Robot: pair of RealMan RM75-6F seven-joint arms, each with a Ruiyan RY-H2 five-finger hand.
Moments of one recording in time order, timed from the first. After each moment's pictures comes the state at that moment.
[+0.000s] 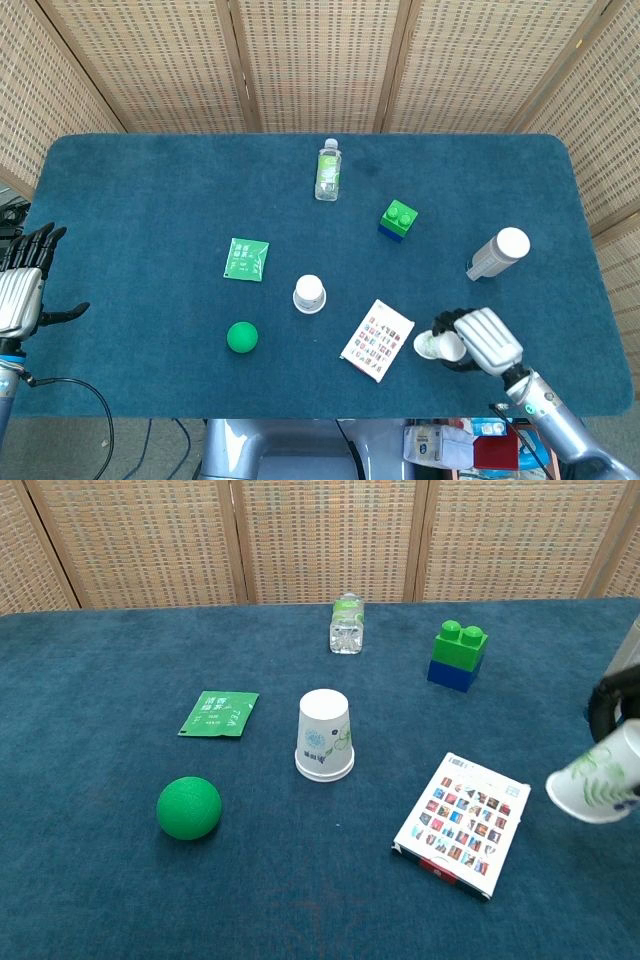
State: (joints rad) left arm -0.29 -1.05 -0.12 -1.75 1.24 1.35 0.08; right arm 0.42 -1.17 0.00 -1.62 -1.66 1.15 0.09
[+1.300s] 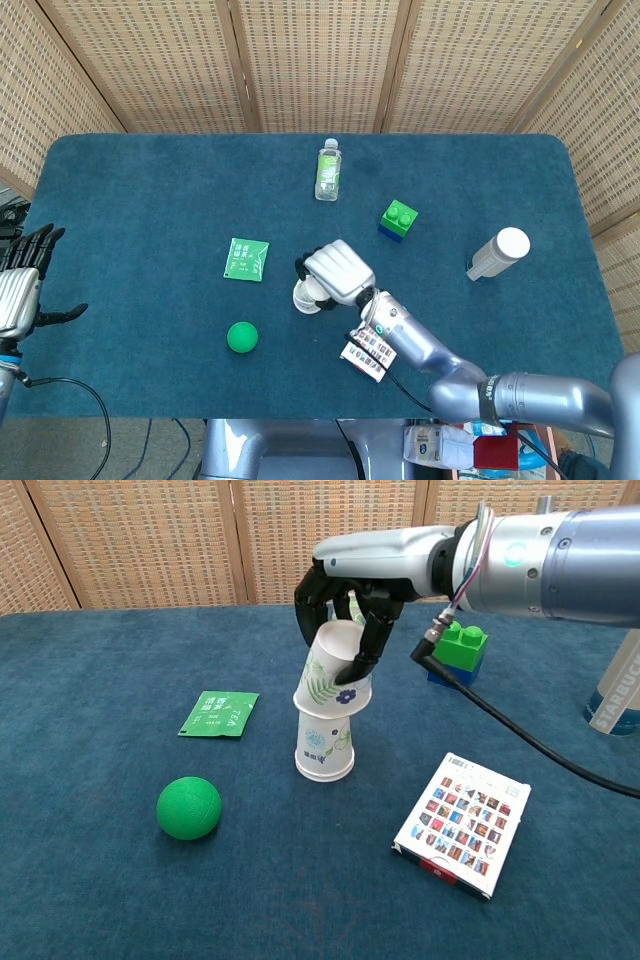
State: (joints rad) left arm -0.27 -1.03 -0.14 -1.75 1.25 1.31 0.03; right arm 1.02 -1.41 0.29 -1.72 -0.93 0.82 -0.52
